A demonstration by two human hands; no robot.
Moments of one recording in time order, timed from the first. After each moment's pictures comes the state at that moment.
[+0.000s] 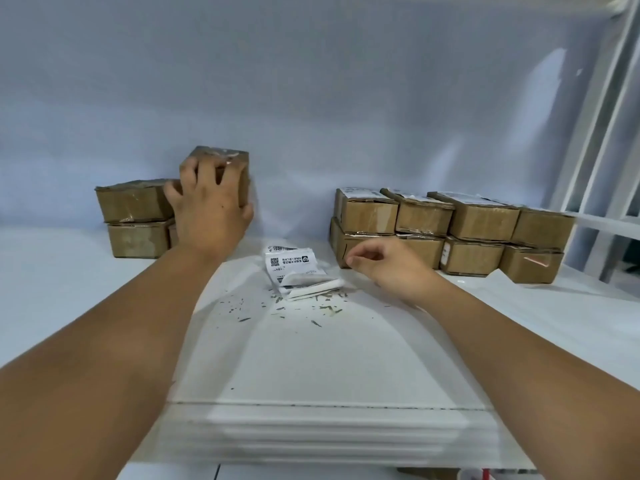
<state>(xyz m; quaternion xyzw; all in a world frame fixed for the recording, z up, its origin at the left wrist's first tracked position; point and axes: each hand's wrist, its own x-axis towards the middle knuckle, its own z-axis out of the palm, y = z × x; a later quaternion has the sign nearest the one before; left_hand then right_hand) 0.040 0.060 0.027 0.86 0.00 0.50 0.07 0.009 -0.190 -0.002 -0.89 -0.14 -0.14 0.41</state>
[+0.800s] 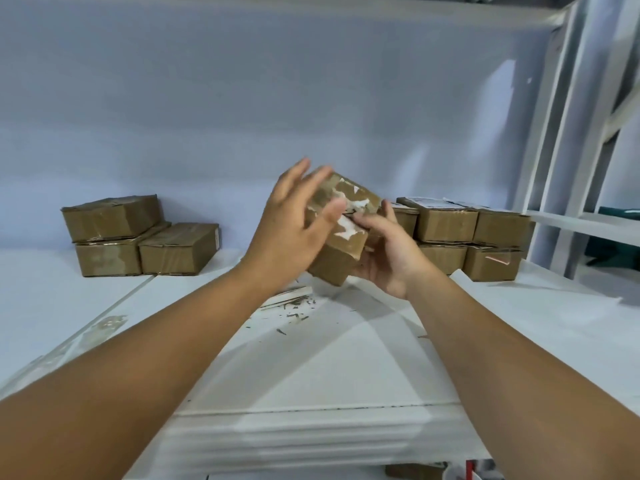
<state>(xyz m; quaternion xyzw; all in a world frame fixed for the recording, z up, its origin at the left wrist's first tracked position) -0.015 -0.057 0.039 0.78 -0.29 0.38 0.40 0.007 -0.215 0.021 -0.55 -0.14 0.00 0.82</state>
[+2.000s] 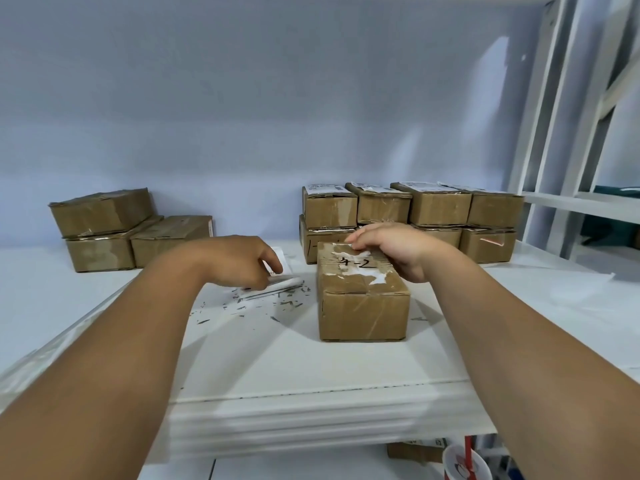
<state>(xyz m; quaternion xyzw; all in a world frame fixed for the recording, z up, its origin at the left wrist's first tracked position) -0.013 -0.006 0.041 0.98 -0.16 -0.06 0.09 0.010 -0.240 0.019 -0.81 -0.03 0.02 0.59</state>
